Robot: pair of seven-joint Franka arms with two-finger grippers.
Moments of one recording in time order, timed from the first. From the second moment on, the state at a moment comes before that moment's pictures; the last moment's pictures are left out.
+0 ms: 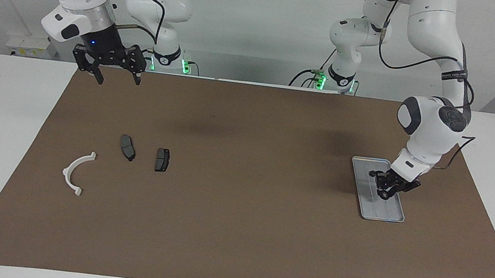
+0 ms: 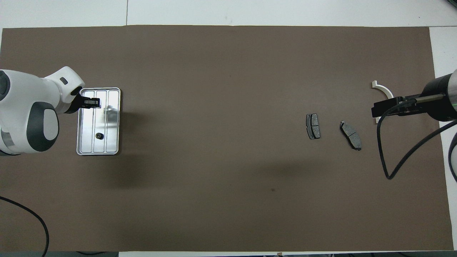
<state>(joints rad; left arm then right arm) 0.17 0.27 -0.18 -1.99 0.01 2.39 0.10 0.07 -0.06 -0.02 -1.66 0.05 1.63 0.00</state>
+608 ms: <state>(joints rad) 0.19 0.30 -0.18 -2.04 0.01 2.49 0.14 0.07 -0.06 -0.02 -1.66 0.05 1.63 0.00</state>
